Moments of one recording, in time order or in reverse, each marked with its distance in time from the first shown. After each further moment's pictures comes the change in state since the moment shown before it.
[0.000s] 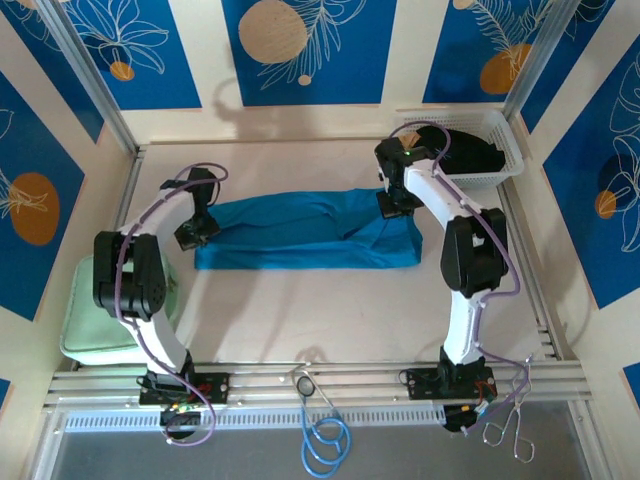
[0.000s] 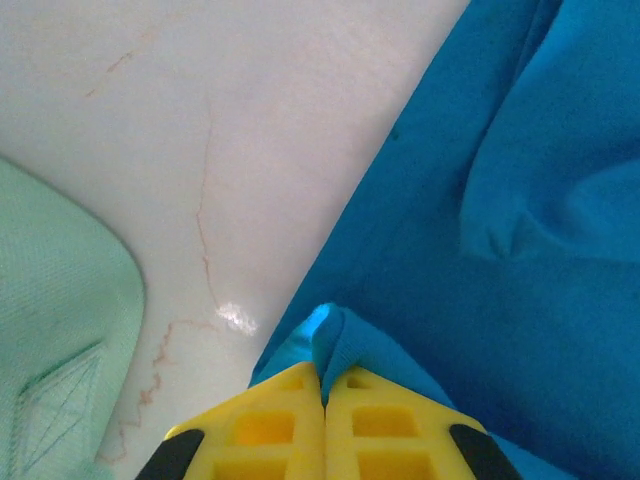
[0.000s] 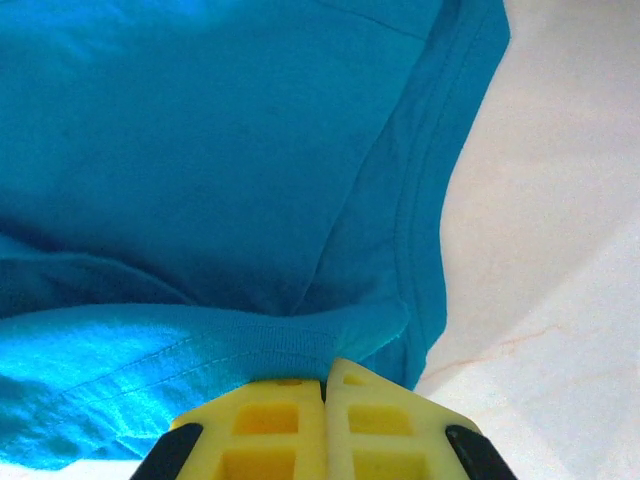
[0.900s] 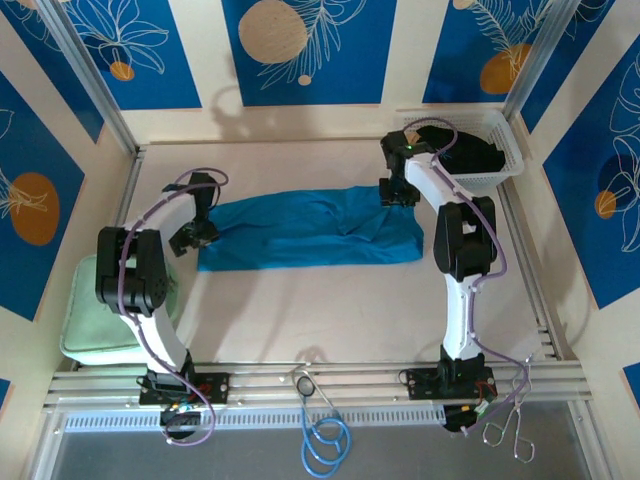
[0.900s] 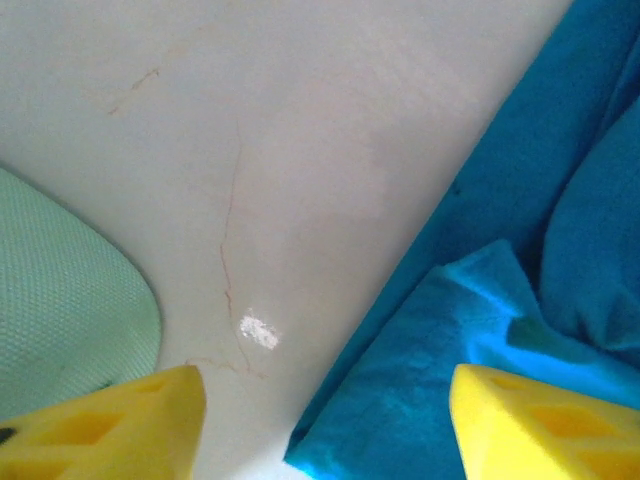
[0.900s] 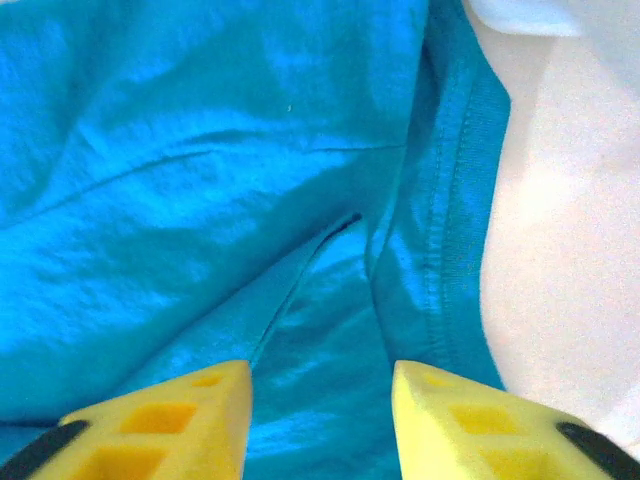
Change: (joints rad) left arm 0.011 0.013 -0.040 0.047 -0.057 -0.008; right arm -0.062 0.157 0.136 0.090 -0.076 0.197
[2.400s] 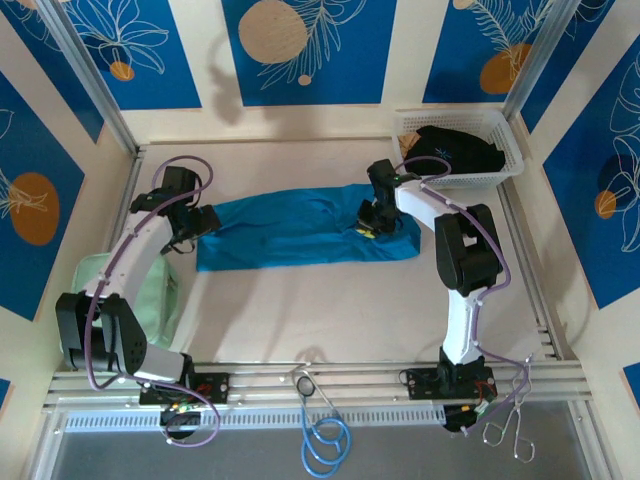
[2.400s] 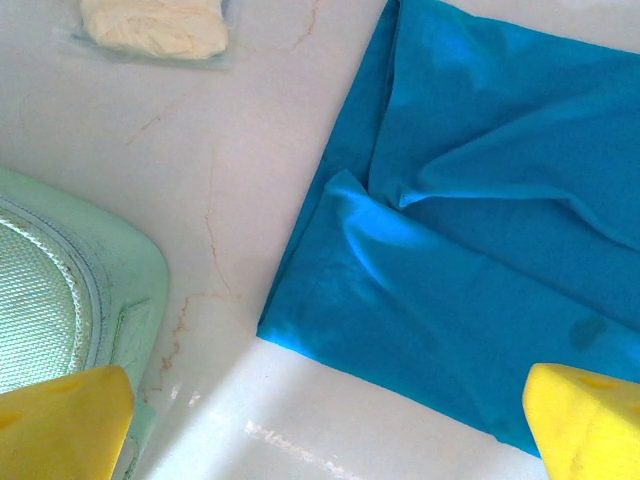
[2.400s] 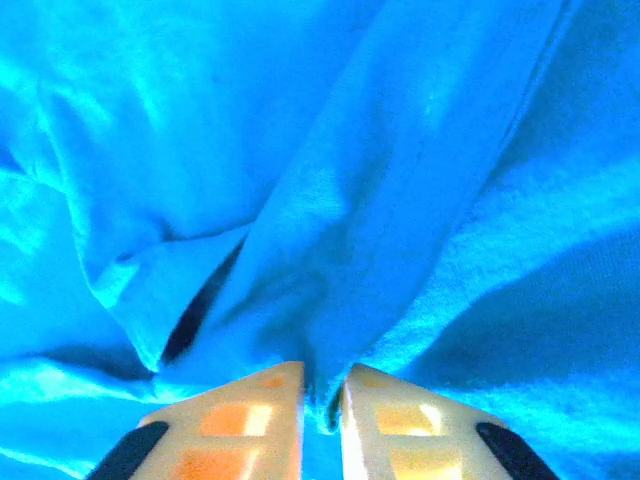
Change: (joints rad) left arm -0.013 -0.387 -0.080 0.006 0.130 0.097; right arm 0.097 -0.139 -0.378 0.264 -0.351 0.438
